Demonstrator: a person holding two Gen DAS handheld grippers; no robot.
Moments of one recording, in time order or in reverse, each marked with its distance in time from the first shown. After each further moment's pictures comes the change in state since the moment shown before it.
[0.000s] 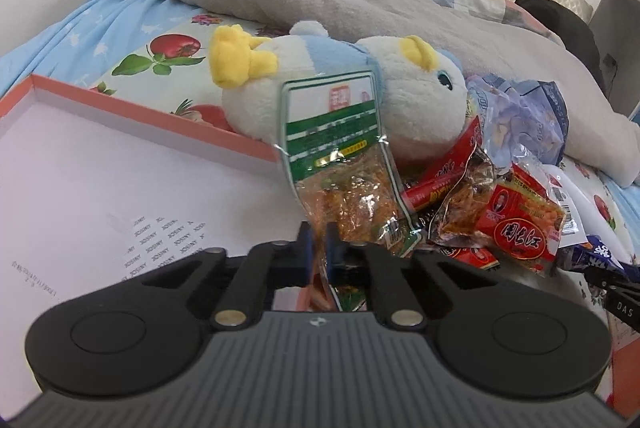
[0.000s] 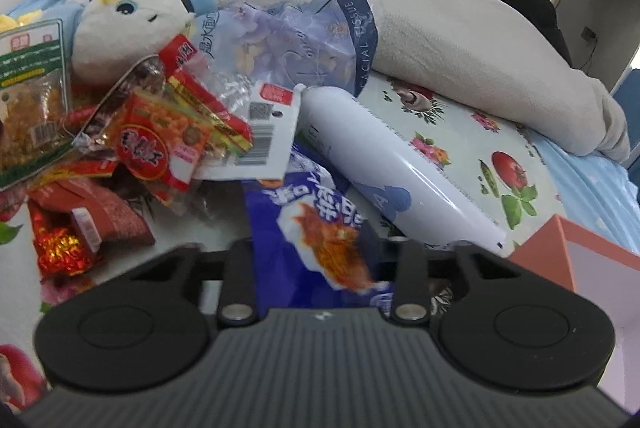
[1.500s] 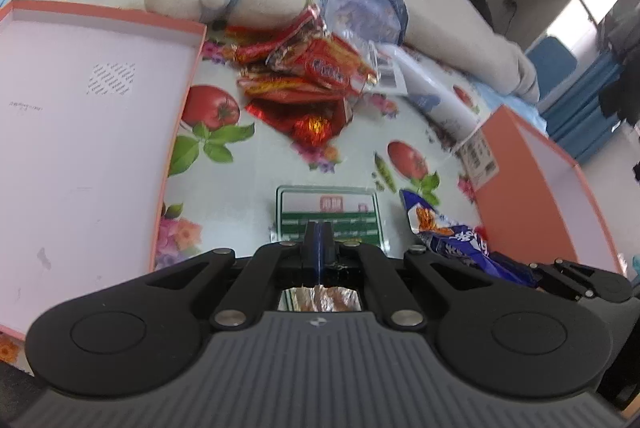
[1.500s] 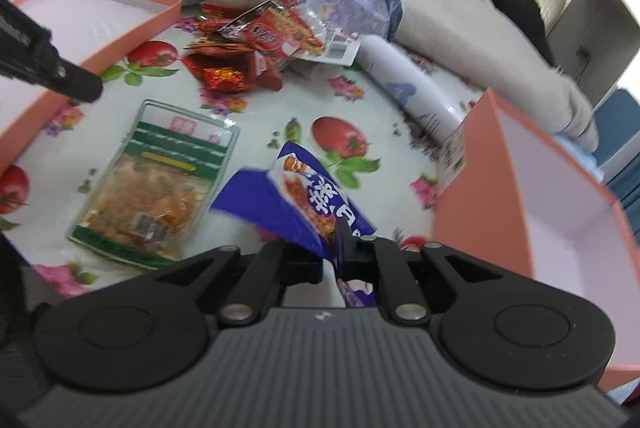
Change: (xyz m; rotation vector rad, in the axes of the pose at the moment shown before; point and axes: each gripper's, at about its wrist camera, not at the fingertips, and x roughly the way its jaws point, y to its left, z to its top) left arm -0.153 -0.030 -0.113 0.088 0.199 -0.296; right arm -0.172 0.053 -0.126 -0.080 0.021 0.023
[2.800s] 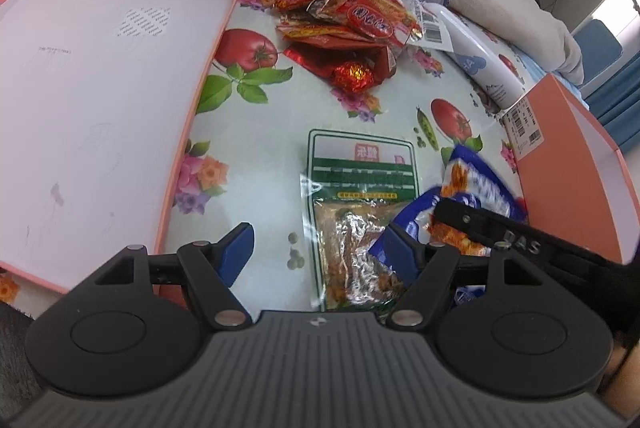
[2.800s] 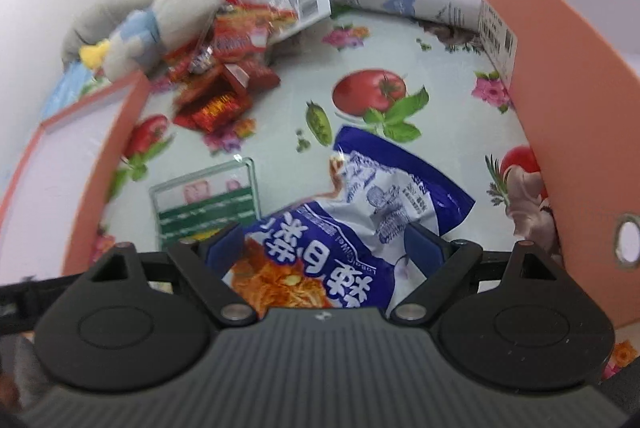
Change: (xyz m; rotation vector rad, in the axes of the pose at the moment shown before) left arm 0.015 -0.001 -0.019 -0.059 0.098 0.125; right arm 0.064 -0.022 0.003 0.545 0.119 0.225
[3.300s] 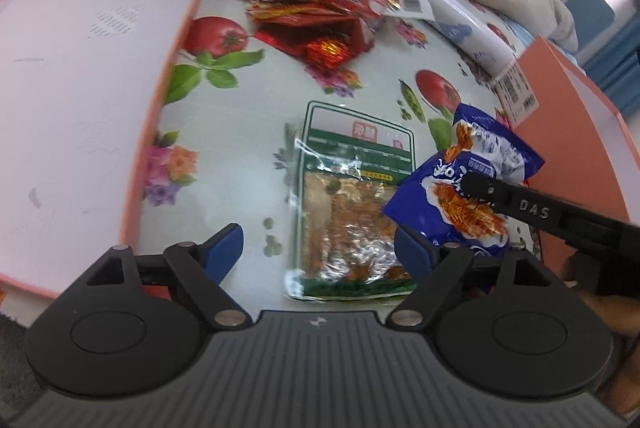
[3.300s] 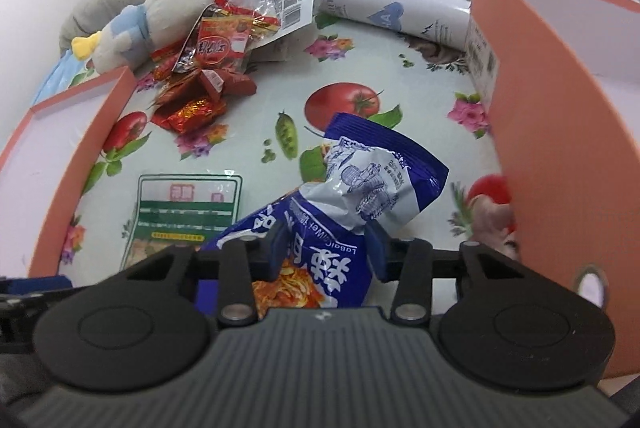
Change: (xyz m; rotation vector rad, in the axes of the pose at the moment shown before) left arm 0.014 -0.023 -0.005 0.098 0.042 0.005; right arm -0.010 -0.024 0.008 -0.097 -0.027 -0.020
